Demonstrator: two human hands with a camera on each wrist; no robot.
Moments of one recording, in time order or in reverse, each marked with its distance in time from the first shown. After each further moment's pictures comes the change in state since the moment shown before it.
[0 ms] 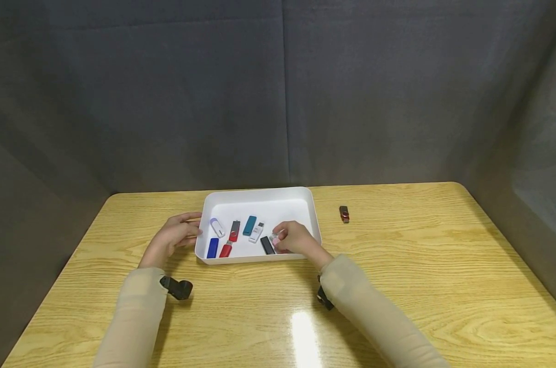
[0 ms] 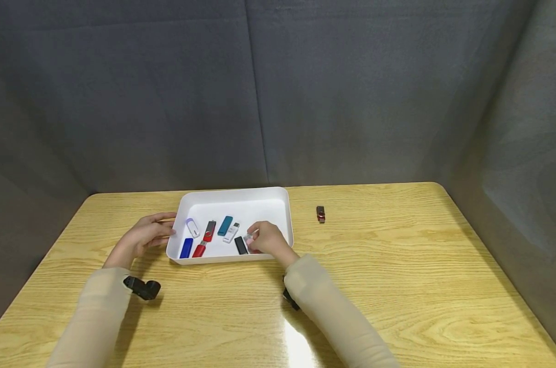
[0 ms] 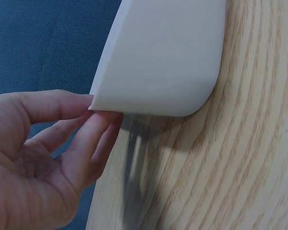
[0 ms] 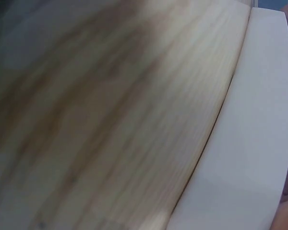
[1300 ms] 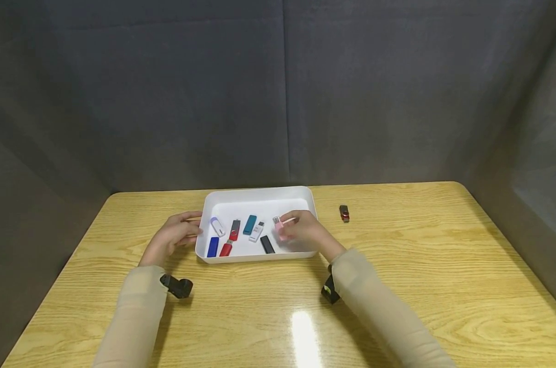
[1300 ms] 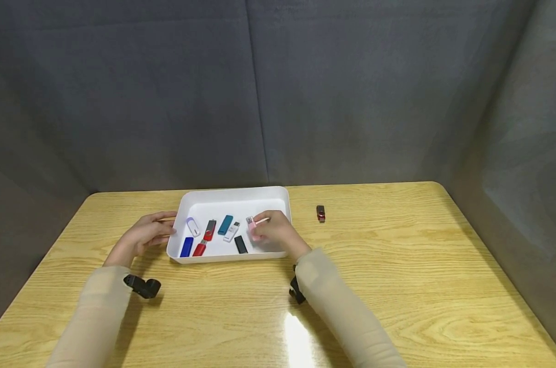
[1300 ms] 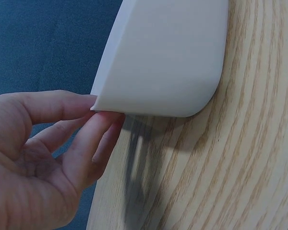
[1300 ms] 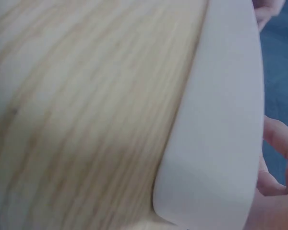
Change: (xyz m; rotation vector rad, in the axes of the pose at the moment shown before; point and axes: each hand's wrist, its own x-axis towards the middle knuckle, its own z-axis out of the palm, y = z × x) left_hand 0.000 0.001 -0.001 0.015 -0.004 -0.013; right_hand 0.004 0.005 -0.023 0.294 -0.003 0.006
